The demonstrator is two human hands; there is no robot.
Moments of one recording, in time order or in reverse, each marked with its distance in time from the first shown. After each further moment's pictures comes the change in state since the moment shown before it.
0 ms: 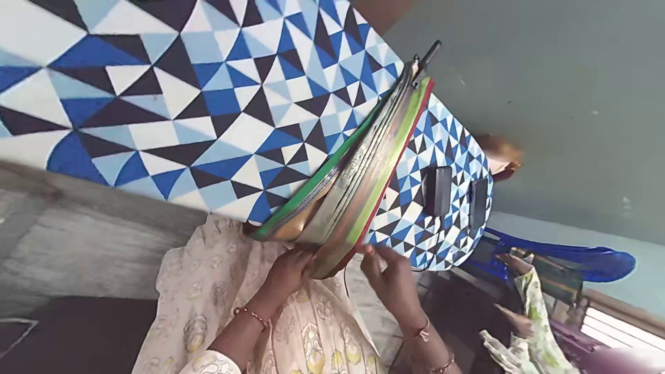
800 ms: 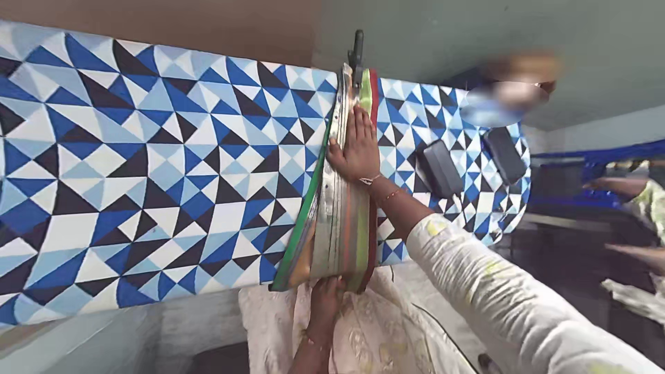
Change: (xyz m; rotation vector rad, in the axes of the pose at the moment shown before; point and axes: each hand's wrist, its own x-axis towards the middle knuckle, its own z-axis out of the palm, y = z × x) left_hand 0.006 0.010 0.015 0.256 0.021 -0.147; right_hand 0.265 0.049 0.024 -0.226 0.475 -0.077
